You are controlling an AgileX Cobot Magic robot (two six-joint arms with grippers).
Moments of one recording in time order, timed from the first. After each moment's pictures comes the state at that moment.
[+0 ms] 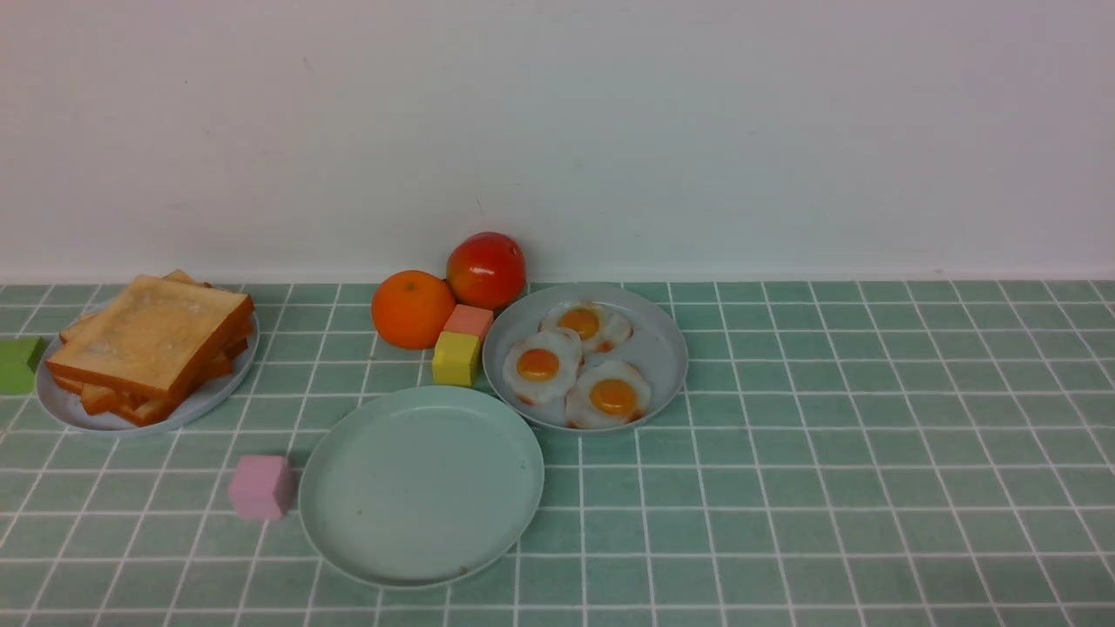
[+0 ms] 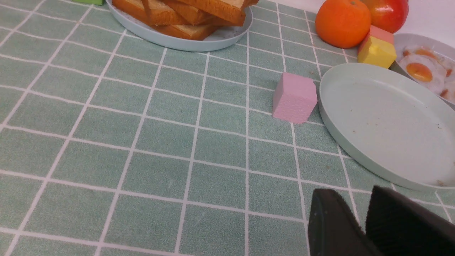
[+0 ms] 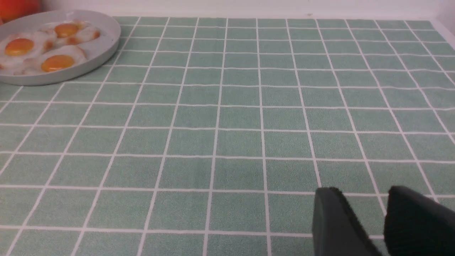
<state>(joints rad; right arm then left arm) 0.05 -0.01 0.02 -0.07 0.38 0.08 -0.05 -0.01 0.03 -0.01 0.38 -0.26</state>
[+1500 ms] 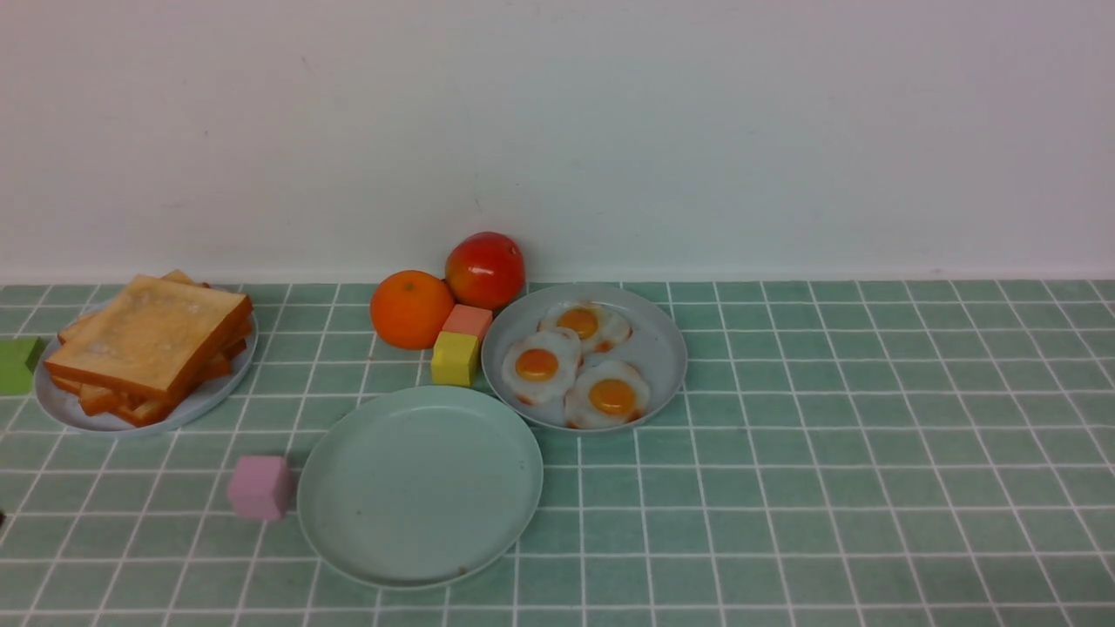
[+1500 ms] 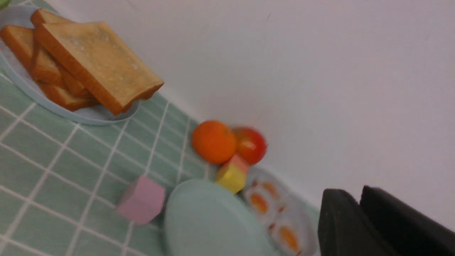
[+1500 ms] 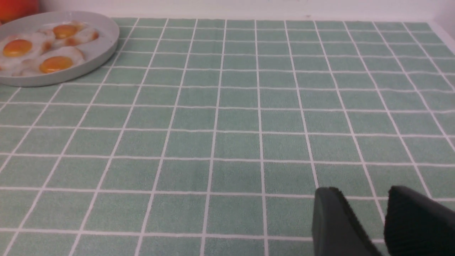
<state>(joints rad) 0.05 -0.01 0.02 -0.07 0.35 0.10 -0.05 0.23 -0.26 -0.32 0.24 -0.41</state>
